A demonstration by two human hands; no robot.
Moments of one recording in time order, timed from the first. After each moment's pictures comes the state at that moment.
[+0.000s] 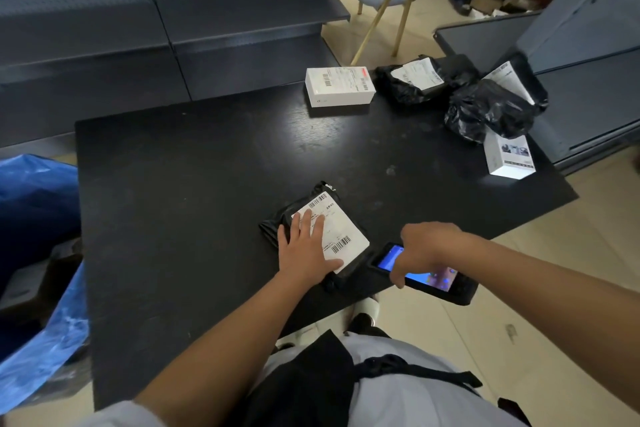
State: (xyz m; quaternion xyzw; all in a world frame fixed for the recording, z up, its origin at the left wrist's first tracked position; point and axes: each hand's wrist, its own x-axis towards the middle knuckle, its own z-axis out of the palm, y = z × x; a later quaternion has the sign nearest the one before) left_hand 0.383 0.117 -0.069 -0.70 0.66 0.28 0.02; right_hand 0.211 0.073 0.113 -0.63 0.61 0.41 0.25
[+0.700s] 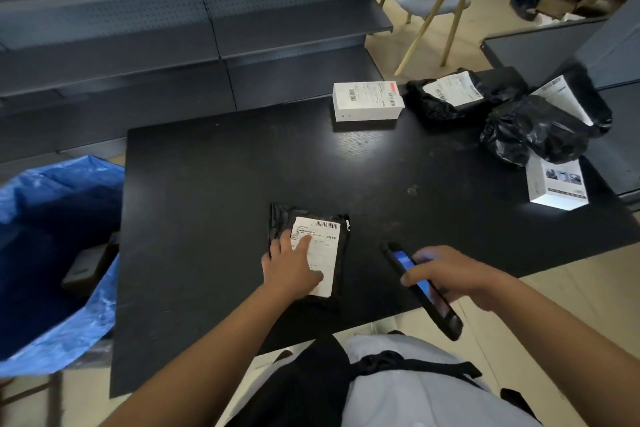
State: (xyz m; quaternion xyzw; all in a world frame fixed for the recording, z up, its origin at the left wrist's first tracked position) left_hand 0.401 0.121 -0.037 -0.77 0.55 0.32 0.07; right_hand 0.139 0.047 0.078 -0.52 0.62 0.13 0.58
